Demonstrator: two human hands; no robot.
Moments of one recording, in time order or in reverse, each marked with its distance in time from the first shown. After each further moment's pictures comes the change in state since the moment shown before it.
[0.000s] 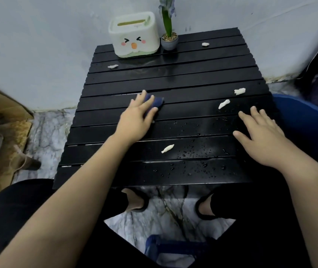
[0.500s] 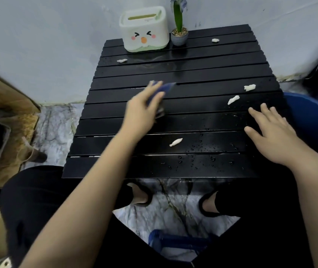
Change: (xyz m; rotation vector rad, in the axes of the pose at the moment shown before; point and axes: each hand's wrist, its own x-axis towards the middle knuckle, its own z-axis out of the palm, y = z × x) left_hand -0.023 0.032 -0.028 -0.586 0.177 -0.055; right_hand -0.005 0.004 0.005 0.054 0.046 -0.009
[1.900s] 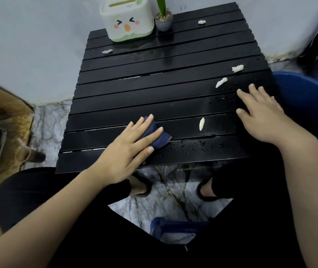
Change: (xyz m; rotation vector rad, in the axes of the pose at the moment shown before) left_hand -0.101 -0.021 -0.041 0.652 -0.623 0.412; right_hand 0.002 0.003 0.002 0.001 0.005 -0.022
